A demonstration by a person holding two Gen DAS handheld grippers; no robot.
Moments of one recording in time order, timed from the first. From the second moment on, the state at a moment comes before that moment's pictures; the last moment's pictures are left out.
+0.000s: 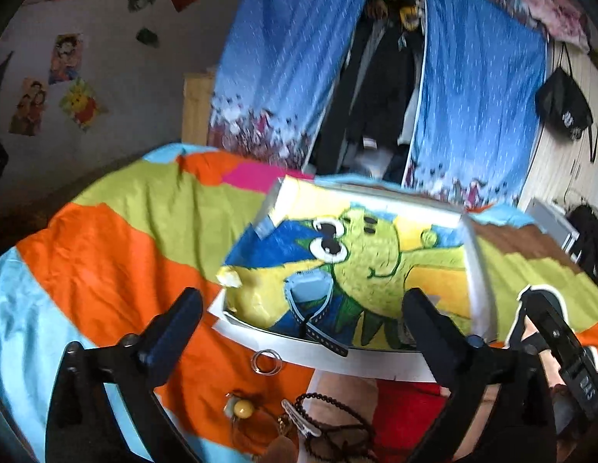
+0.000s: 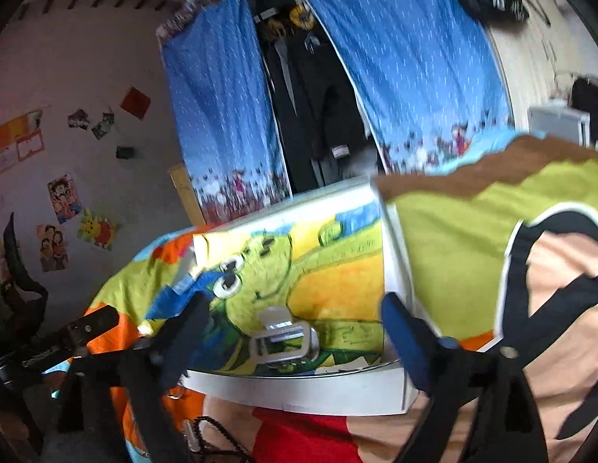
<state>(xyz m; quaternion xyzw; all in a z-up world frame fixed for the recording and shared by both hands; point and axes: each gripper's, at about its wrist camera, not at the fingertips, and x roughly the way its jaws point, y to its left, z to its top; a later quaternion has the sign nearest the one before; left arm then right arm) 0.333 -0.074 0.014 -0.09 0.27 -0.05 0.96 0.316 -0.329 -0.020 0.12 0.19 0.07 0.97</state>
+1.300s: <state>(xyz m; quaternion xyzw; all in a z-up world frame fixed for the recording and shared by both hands) 0.075 -0.035 0.000 -0.01 0.27 -0.07 0.96 0.052 -0.275 -0.025 0.08 0.24 0.00 0.97</state>
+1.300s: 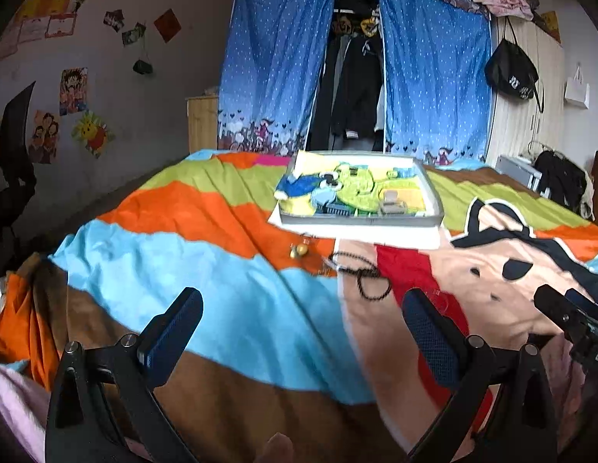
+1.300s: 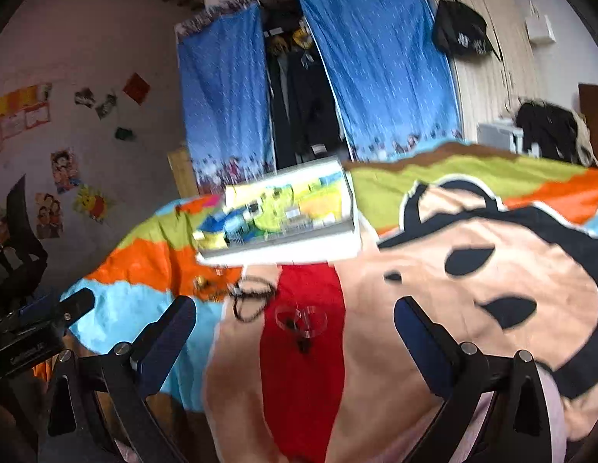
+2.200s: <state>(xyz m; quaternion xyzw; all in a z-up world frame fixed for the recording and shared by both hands) 0.179 -0.057 -0.069 0.02 0.40 -0.17 0.90 0.165 -0.317 -0.072 0.14 0.44 0.01 0.89</state>
